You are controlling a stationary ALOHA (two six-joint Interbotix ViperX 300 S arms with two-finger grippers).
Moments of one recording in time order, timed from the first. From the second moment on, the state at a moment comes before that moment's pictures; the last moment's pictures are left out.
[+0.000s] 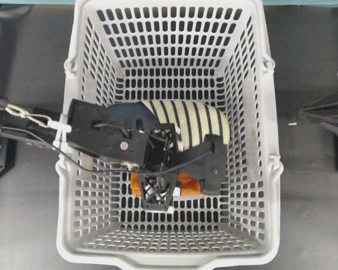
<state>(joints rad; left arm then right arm) -0.15 0.26 0.10 0.04 0.87 -0.07 0.02 -1.01 1.18 0.02 -0.23 0.07</state>
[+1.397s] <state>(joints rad) -0.15 0.25 -0.69 0.04 1.58 -0.04 0.03 -1.01 1.18 0.02 -0.23 0.07</state>
